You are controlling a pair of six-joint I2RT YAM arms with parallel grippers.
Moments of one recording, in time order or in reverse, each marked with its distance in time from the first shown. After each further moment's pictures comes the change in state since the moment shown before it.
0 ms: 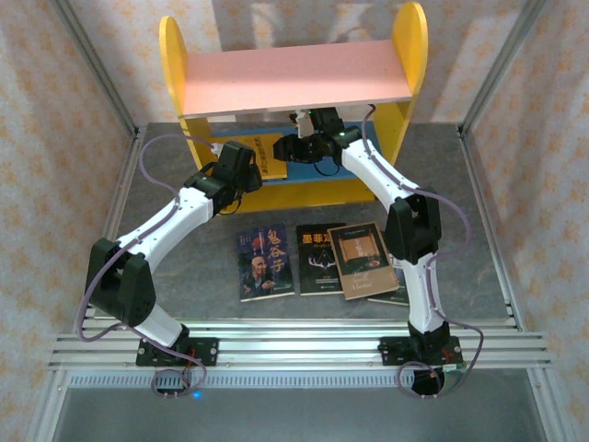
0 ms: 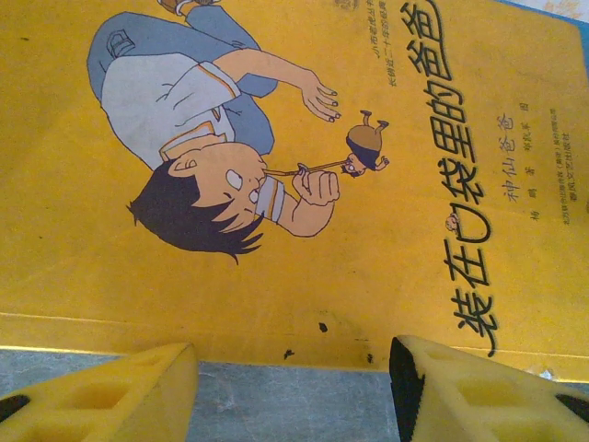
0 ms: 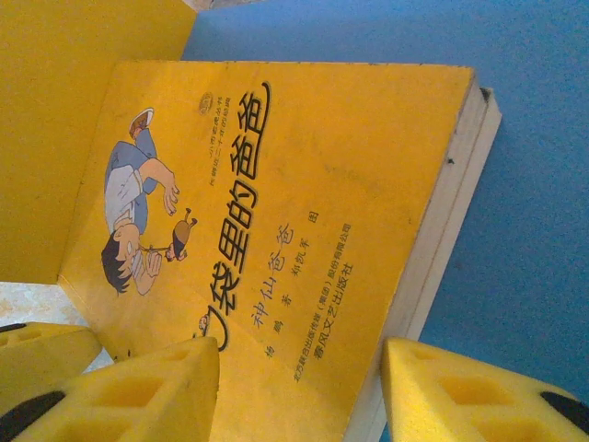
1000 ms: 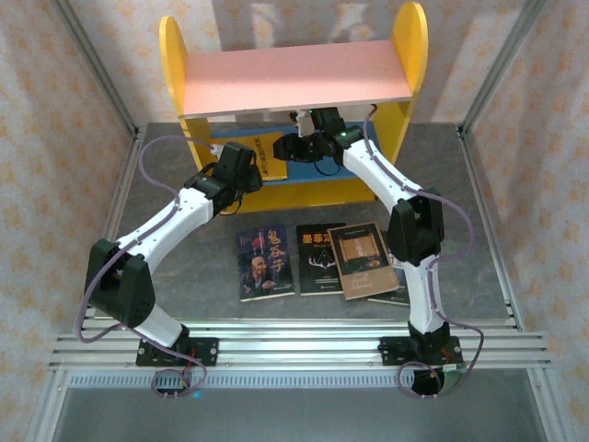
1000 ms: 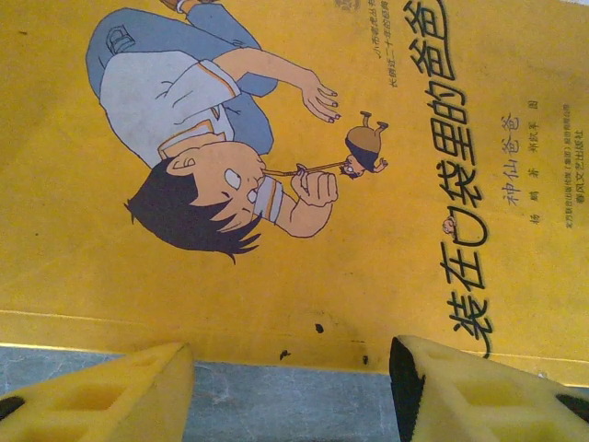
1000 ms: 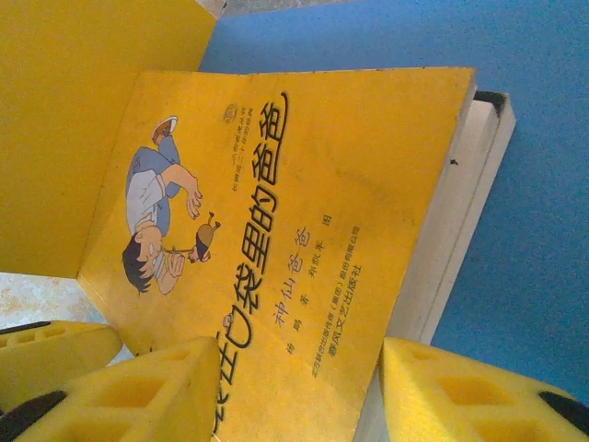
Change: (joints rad) left arm -0.007 -0.003 -0.002 -0.009 0.000 -0.026; right arm 0.003 -0.028 -0.020 0.010 0.000 0.000
